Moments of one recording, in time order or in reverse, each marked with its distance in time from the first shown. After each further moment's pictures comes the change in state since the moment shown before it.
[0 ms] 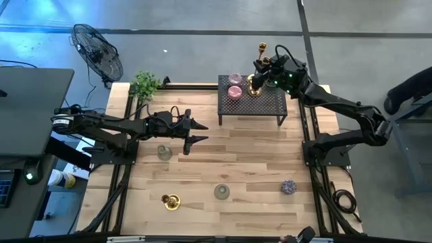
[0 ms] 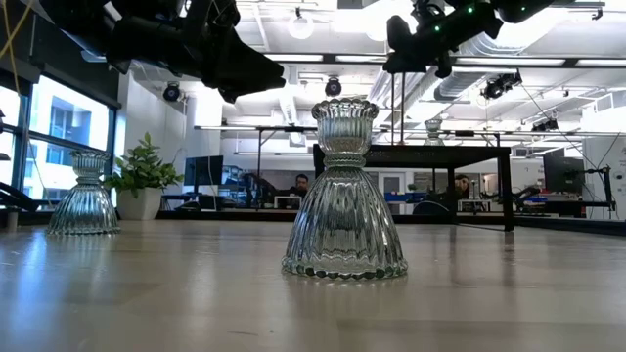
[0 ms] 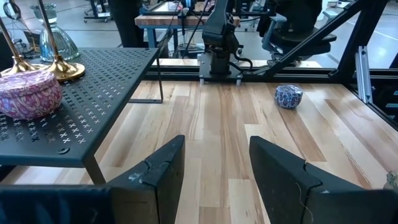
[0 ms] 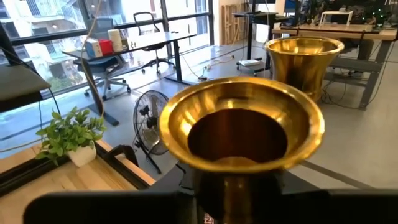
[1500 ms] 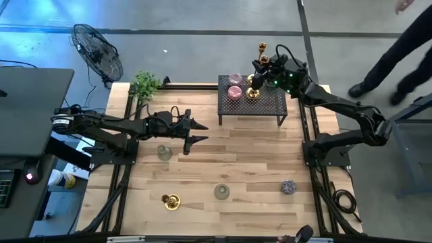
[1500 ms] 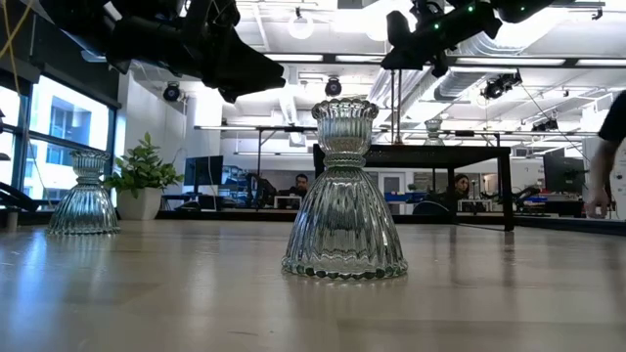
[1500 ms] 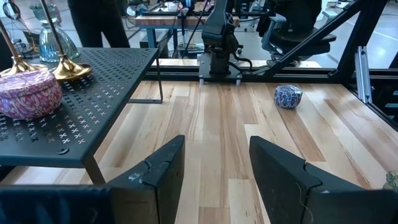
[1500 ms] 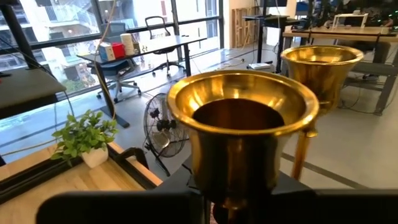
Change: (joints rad) left arm 0.000 0.000 0.000 0.000 0.001 0.000; right arm -0.004 0.002 0.003 0.022 -0.048 0.000
